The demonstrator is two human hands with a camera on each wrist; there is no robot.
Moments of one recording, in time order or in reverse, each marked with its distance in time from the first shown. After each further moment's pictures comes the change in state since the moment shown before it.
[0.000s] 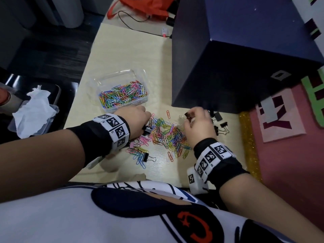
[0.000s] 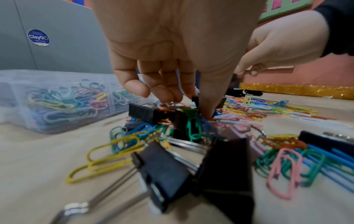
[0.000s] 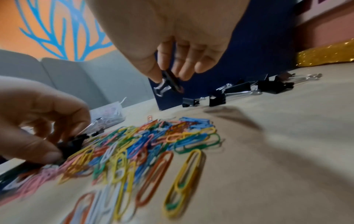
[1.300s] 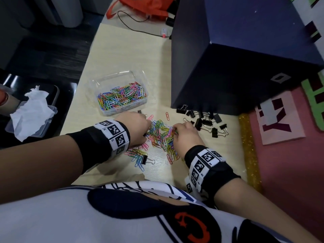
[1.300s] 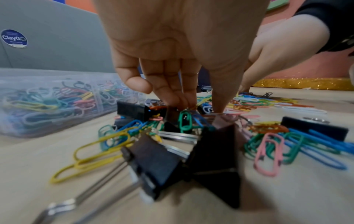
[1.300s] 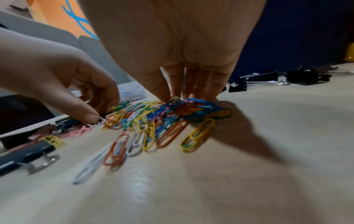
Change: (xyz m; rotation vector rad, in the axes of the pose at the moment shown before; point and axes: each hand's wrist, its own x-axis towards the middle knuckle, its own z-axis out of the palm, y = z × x) left_hand 0.000 0.011 0.005 0.099 -0.028 0.046; right_hand -0.009 -0.004 0.023 -0.220 -0.376 -0.004
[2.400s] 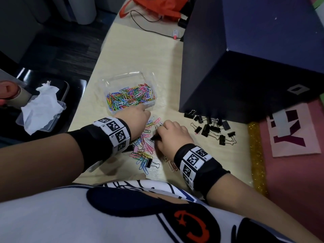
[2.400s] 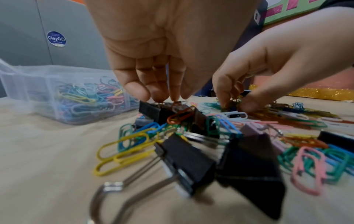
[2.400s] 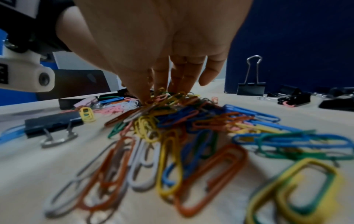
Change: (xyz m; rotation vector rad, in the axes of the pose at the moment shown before) left_hand 0.008 -0.025 0.015 -0.114 0.196 -0.188; right_hand 0.011 -0.049 0.004 -0.298 -0.032 -0.397
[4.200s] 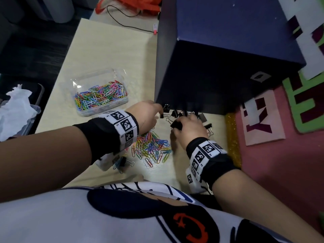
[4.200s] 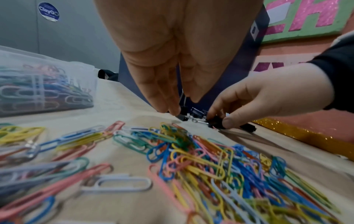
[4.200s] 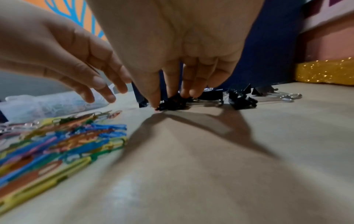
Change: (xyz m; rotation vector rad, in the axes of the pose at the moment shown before) left_hand 0.041 0.088 -0.035 -0.439 -0.027 0.070; right_hand -0.034 0.109 -0.011 0.195 0.052 0.464
